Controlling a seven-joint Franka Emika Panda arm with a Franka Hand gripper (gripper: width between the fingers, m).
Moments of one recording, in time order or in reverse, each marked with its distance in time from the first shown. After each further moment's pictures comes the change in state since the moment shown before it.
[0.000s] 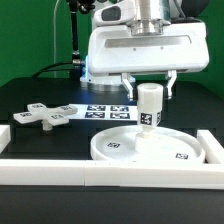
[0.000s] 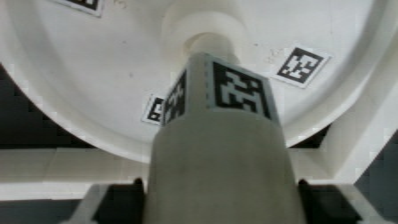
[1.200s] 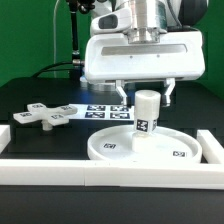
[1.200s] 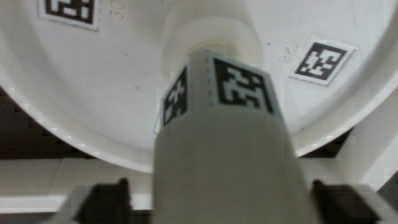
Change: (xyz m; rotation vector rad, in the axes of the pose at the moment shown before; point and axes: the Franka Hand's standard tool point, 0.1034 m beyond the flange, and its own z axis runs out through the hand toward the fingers) arm -0.005 0.004 0.009 -0.011 0.021 0.003
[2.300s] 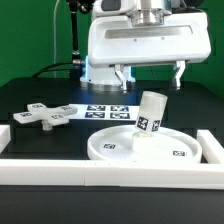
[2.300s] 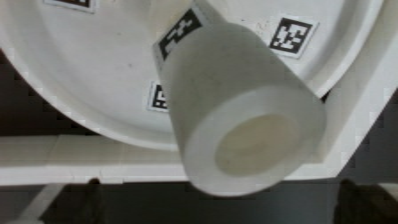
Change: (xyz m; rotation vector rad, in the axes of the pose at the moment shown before) arm 0.011 -0.009 -0.023 0.033 -0.064 -0.005
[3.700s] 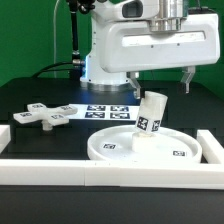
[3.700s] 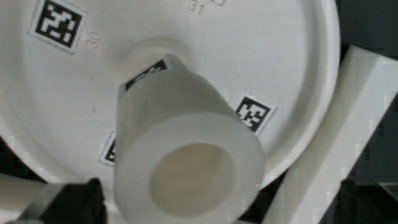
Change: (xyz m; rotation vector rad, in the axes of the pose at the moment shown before) arm -0.004 -0.017 0.007 0.035 -0.284 -0.212
